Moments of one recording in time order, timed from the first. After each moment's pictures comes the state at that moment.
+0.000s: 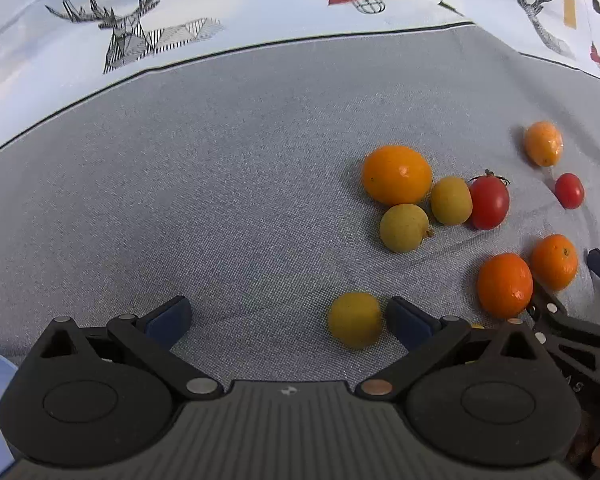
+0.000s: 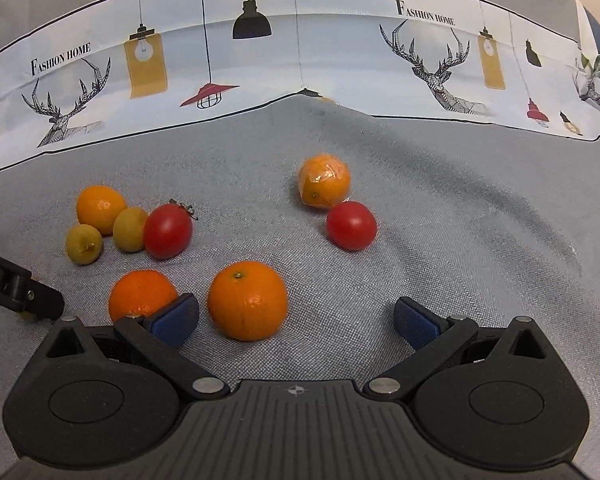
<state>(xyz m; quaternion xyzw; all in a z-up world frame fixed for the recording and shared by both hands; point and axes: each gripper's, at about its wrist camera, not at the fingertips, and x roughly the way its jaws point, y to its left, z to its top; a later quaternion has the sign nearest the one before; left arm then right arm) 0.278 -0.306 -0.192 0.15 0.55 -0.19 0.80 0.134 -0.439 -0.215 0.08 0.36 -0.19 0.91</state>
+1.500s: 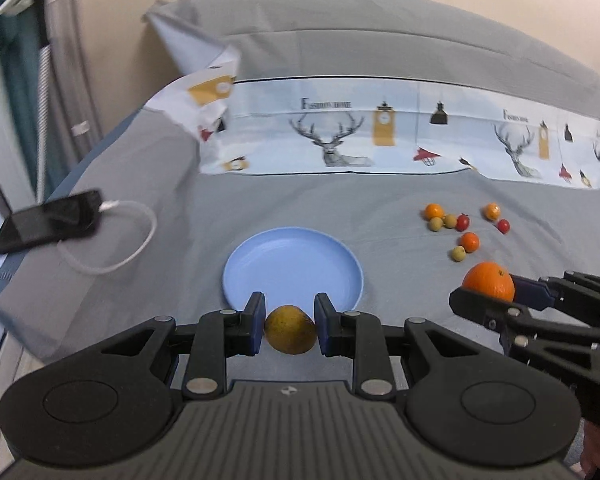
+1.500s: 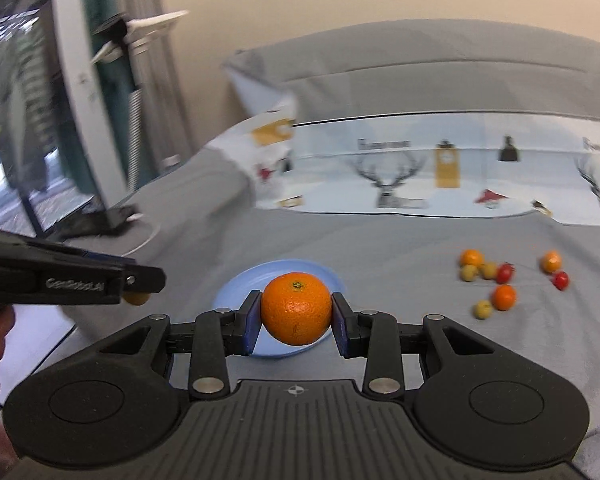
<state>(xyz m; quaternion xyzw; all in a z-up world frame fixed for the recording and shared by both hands) -0.026 -0.002 0.026 0.06 0.36 -0.11 0.93 -0.070 -0.202 0.001 0.08 0.27 0.11 0.95</state>
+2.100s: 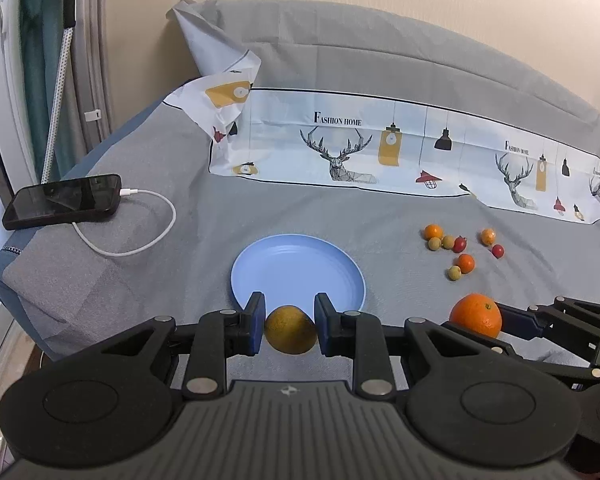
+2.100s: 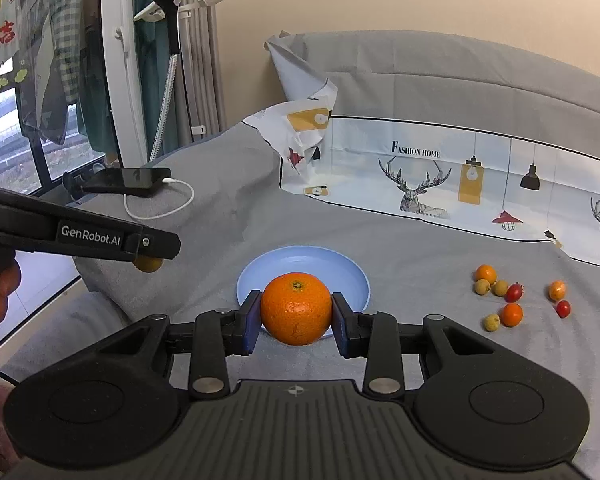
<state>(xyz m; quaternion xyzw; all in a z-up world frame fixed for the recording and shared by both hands) -0.035 0.028 0.031 0.01 0.35 -0.11 0.93 -0.080 -0.158 0.008 0.00 0.28 0.13 0.95</state>
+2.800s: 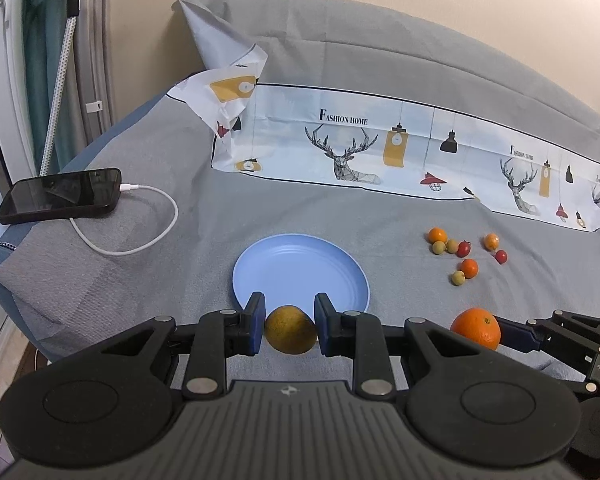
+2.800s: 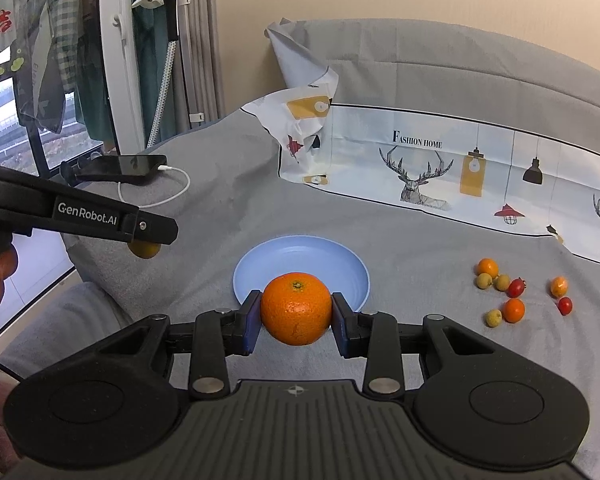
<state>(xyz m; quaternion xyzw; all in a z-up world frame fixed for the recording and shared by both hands) -0.022 0.032 0.027 0.00 0.36 -0.11 0.93 -0.068 -0.154 0.002 0.00 0.30 0.13 0.95</state>
